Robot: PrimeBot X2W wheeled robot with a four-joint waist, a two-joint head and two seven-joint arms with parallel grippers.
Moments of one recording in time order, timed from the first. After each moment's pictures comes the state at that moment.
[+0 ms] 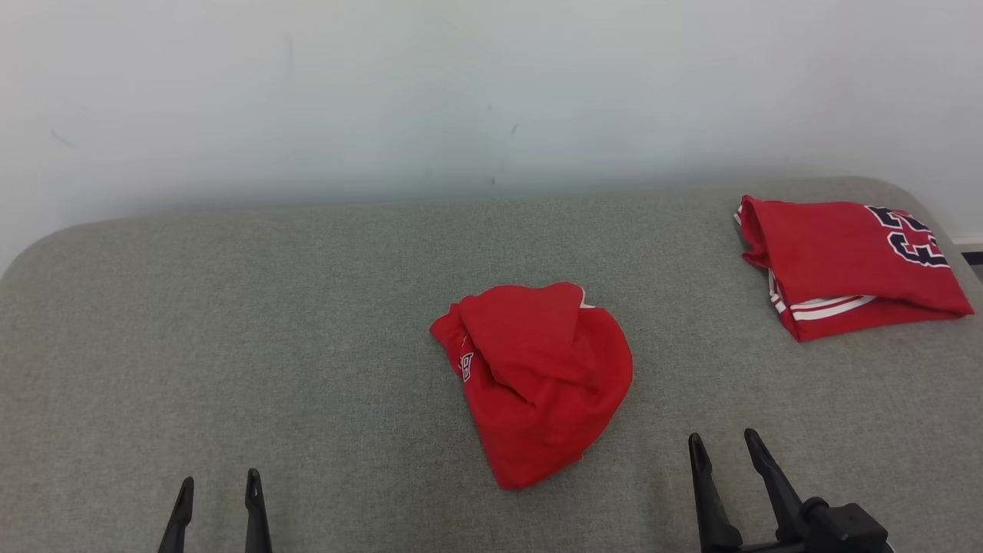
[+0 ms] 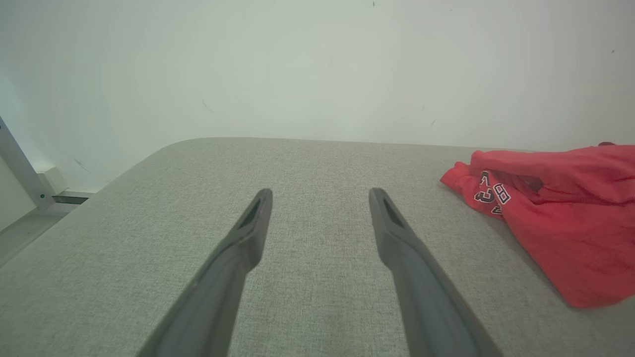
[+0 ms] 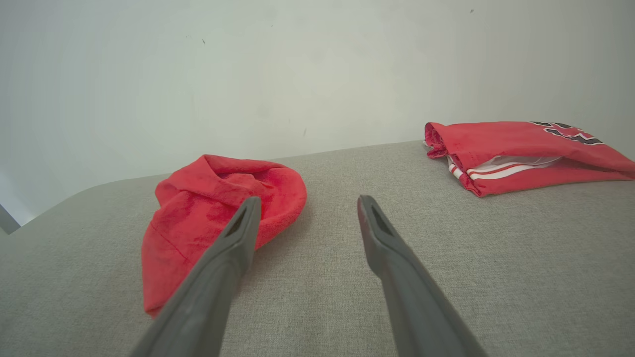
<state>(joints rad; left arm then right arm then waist) 0.08 0.05 0.06 0.15 -0.12 -0.04 -0.26 0.05 -0.05 0.04 0.18 0.17 0.13 -0.26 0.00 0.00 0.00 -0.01</state>
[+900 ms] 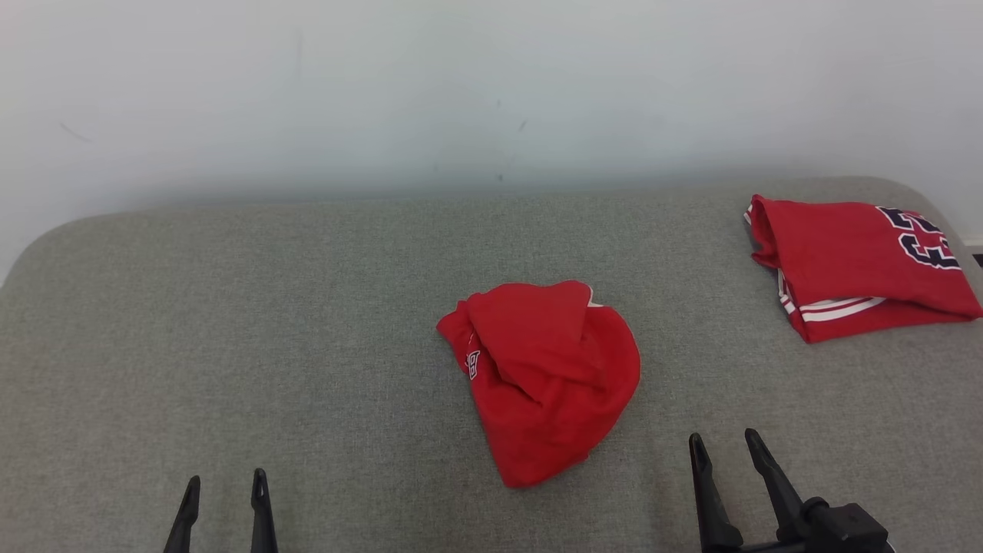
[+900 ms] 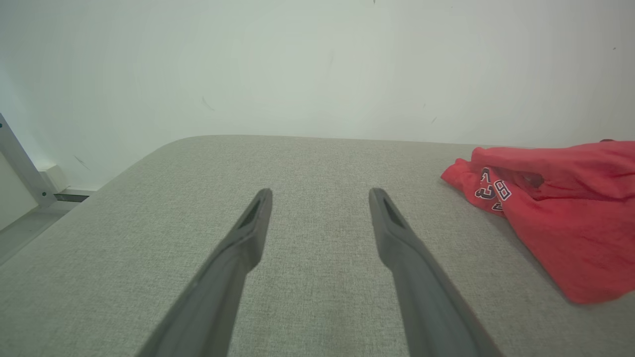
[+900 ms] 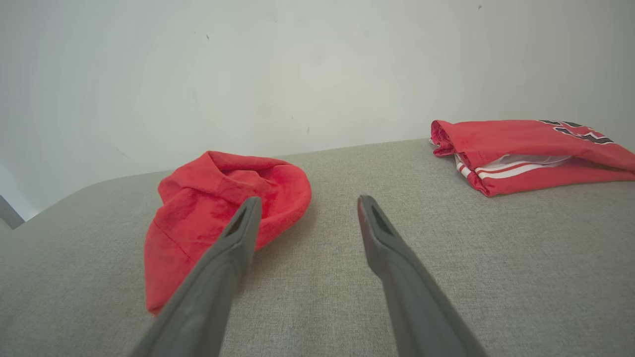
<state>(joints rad) 0.08 0.05 0.05 0.15 -0.12 -0.04 -0.26 0.05 -0.05 0.04 0.18 0.17 0.13 -0.26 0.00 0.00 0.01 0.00</state>
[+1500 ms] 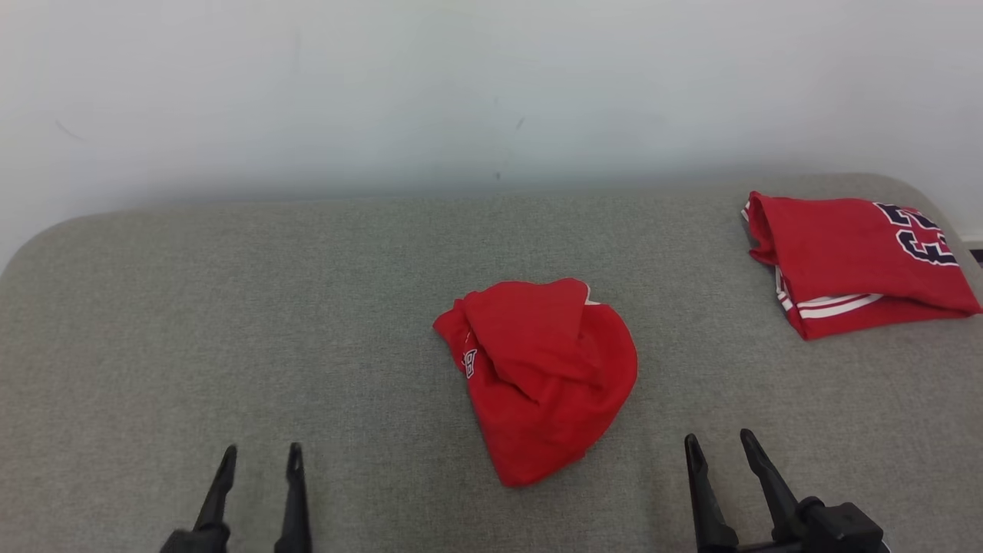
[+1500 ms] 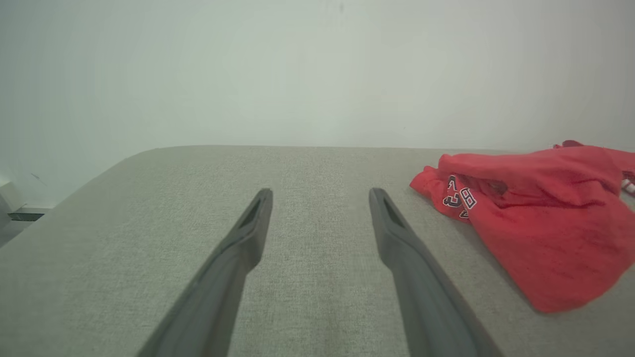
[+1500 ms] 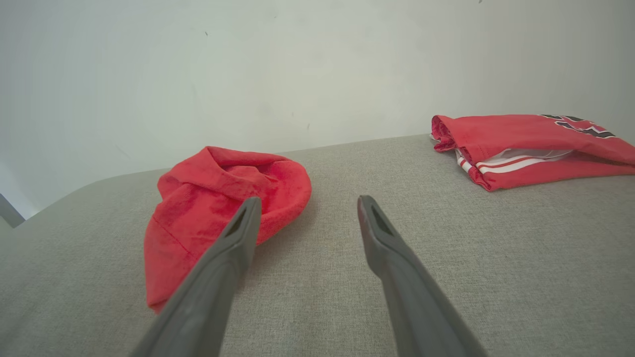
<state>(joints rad) 0.03 0.05 0.00 0.18 -0.12 -0.07 -0.26 0.05 -0.05 0.05 0.18 0.17 0.13 -0.26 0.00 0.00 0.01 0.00</state>
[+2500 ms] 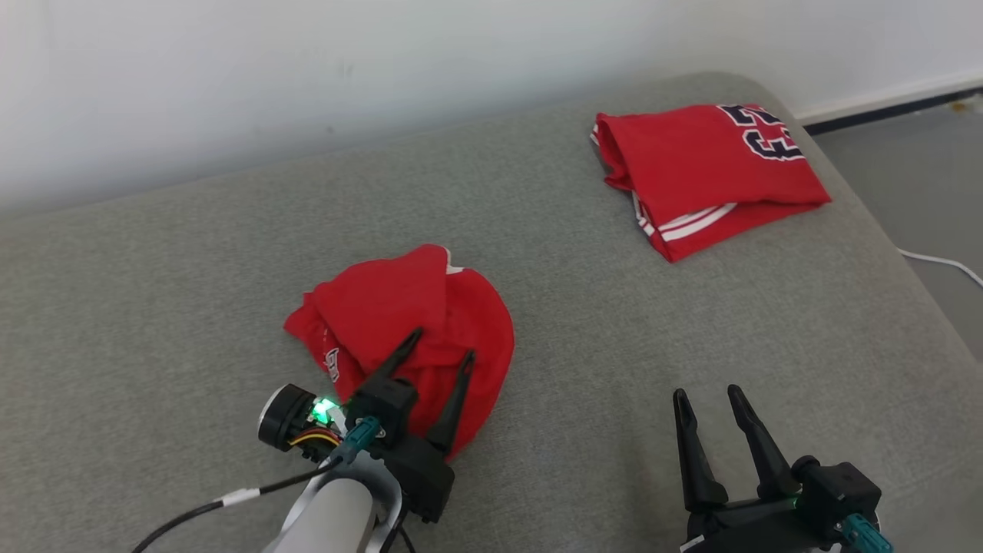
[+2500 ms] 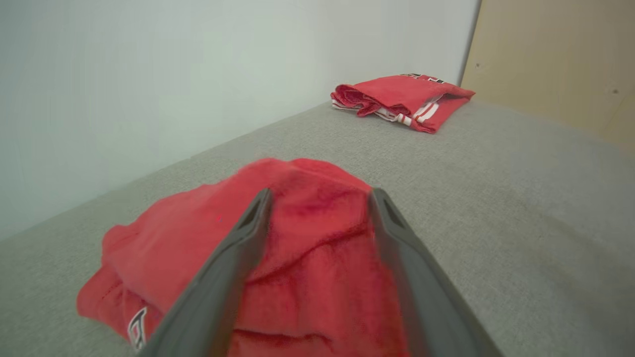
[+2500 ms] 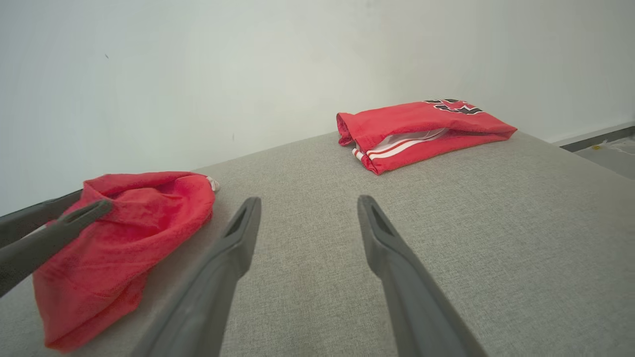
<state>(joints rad) -0.48 0.05 -0.44 0.62 -0.13 -0.11 -0.26 -0.04 -0.05 0.08 0.18 0.24 0.13 -0.26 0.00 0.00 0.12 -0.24</state>
